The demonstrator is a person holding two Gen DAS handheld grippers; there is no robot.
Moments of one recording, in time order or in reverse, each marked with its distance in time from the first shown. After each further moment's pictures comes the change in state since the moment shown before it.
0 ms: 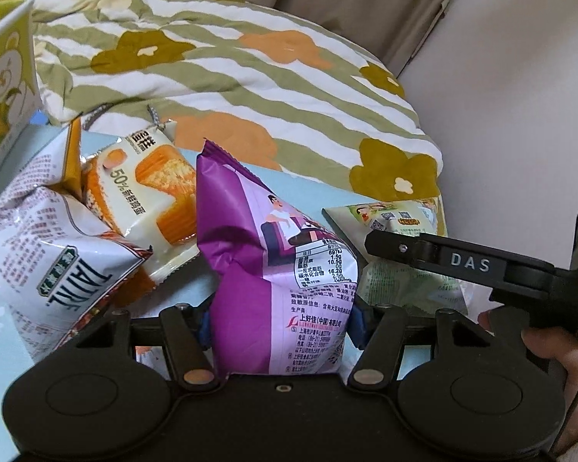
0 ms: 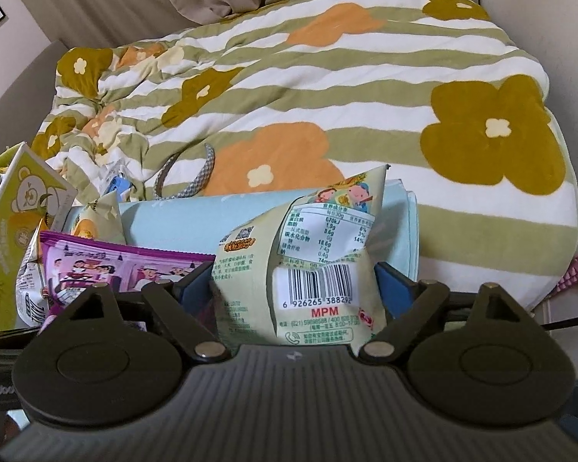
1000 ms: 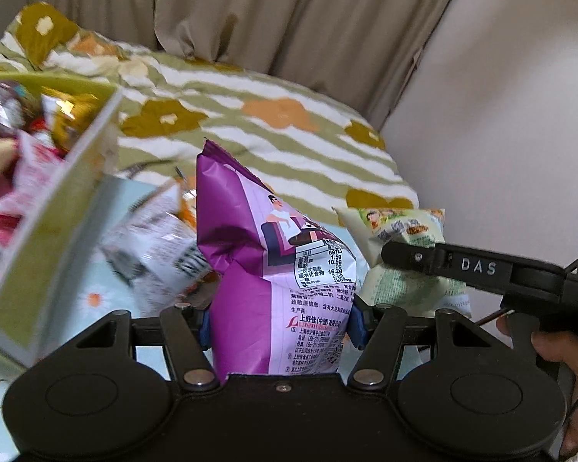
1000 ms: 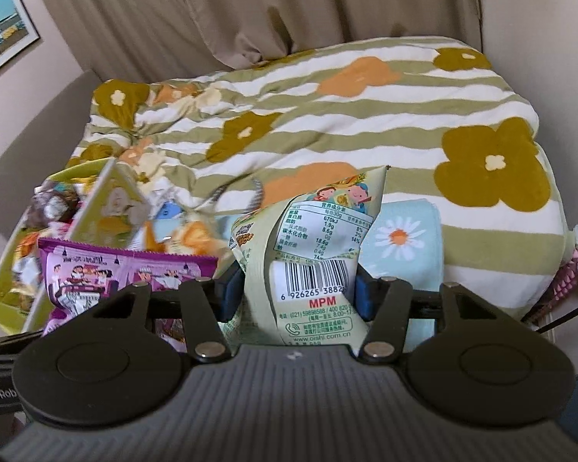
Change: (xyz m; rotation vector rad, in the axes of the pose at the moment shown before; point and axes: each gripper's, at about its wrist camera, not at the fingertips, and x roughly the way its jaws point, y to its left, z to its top) left arm -0.144 0.022 -0.045 0.034 -0.205 -0.012; right arm -0.118 0.081 -0.043 -0.021 -0.159 0.036
